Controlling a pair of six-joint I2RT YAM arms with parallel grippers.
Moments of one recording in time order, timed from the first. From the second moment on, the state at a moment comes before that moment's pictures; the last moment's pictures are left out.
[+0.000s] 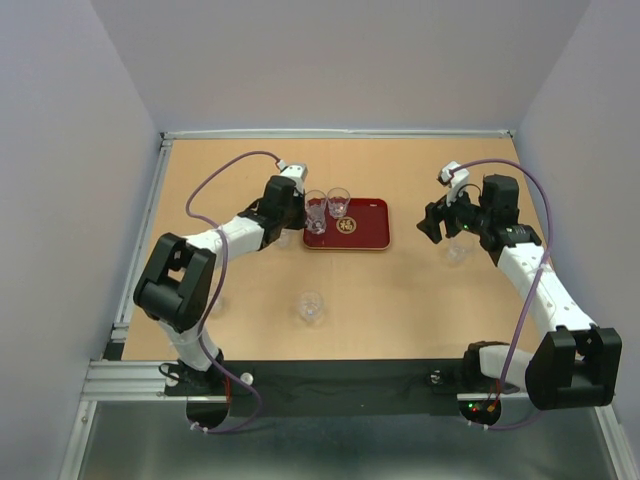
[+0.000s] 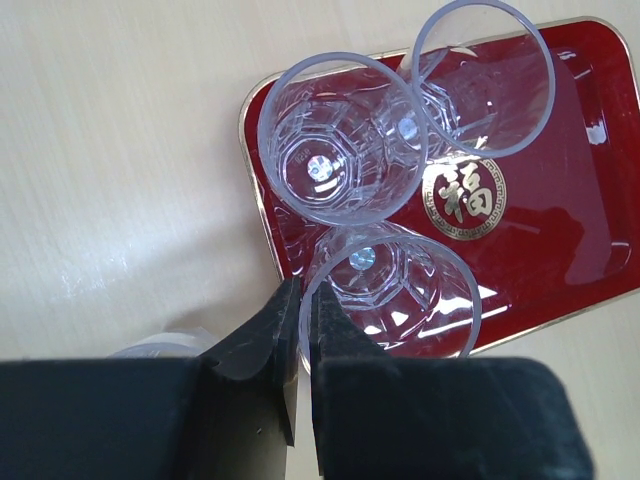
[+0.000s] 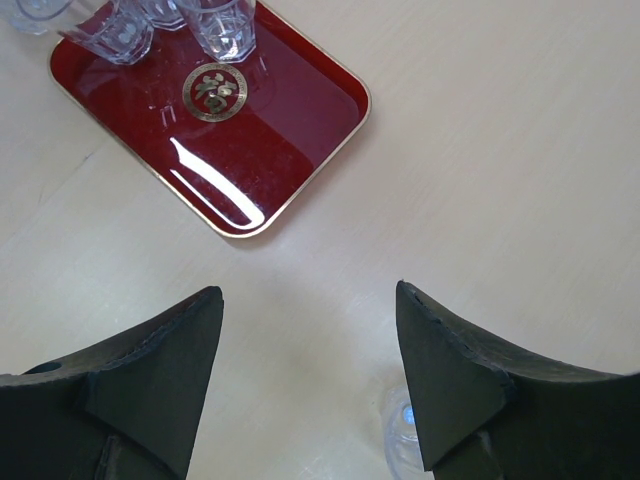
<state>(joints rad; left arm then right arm) -0.49 1.68 0.99 0.07 -0.02 -0.29 0.03 1.17 0.88 -0.28 -0.58 -0.36</state>
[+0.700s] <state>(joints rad) -0.52 1.71 1.04 0.05 -0.09 -0.29 0.03 1.17 0.88 -0.28 -0.57 -0.37</state>
